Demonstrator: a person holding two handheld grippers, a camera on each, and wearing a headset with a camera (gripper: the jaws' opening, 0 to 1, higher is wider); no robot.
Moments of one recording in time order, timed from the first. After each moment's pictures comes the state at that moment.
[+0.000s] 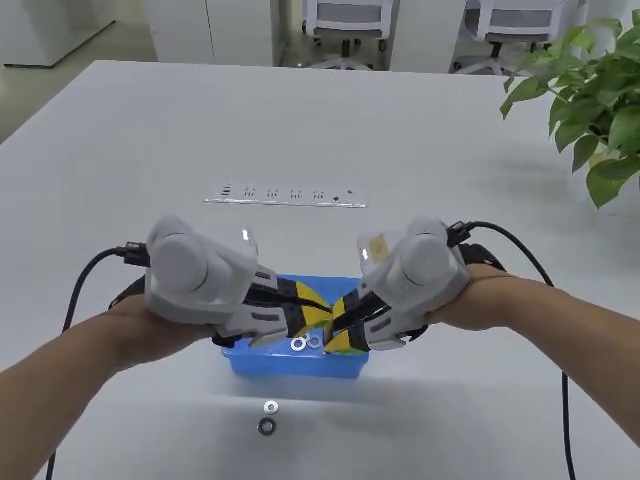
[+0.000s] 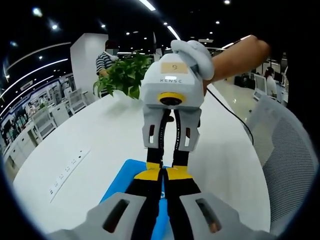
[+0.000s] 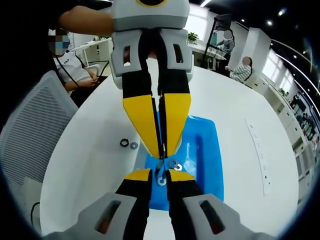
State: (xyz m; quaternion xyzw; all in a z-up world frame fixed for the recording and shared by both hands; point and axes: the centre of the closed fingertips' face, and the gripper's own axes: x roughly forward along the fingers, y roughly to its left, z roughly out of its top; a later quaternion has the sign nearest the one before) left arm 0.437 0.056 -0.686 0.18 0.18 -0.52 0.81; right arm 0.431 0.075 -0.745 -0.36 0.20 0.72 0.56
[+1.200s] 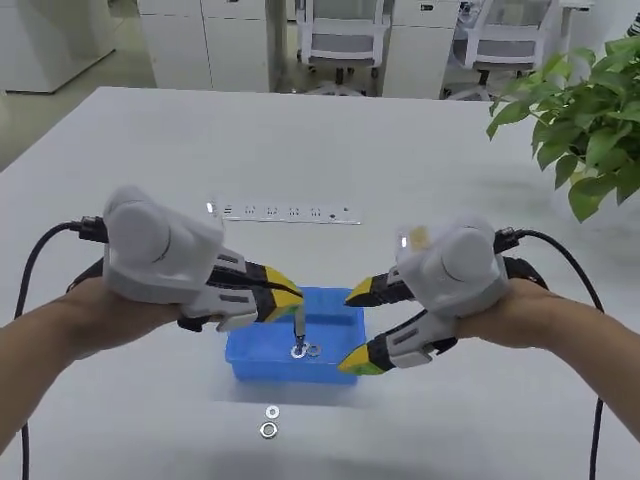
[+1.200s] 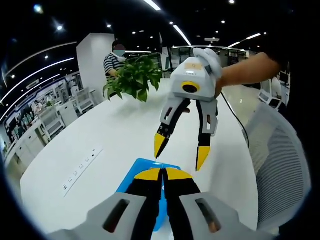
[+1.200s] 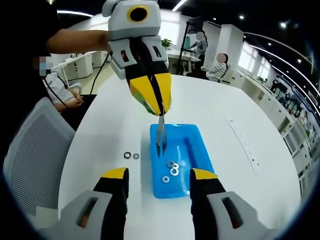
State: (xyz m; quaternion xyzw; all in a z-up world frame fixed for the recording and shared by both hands) left arm 0.415 0.084 -0.637 0.18 0.19 -0.49 0.83; right arm 0.420 0.053 -0.700 -0.30 0.21 0.66 0.66
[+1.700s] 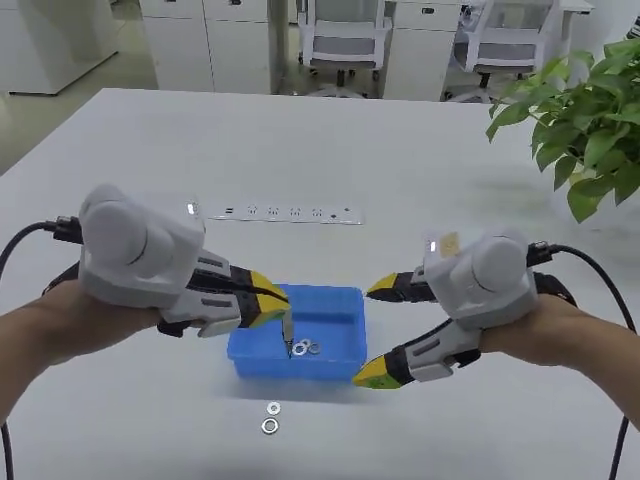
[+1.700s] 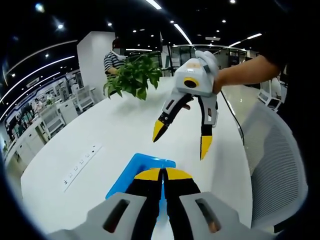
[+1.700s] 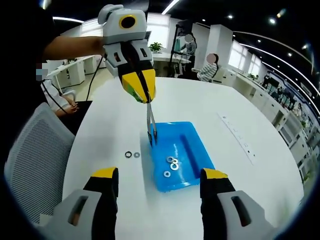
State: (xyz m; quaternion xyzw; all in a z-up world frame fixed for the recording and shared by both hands) left arm 0.399 0.094 -0.637 0.19 0.20 -0.49 0.83; right arm 0.415 0.036 -0.696 -0.27 0.21 0.64 0.69
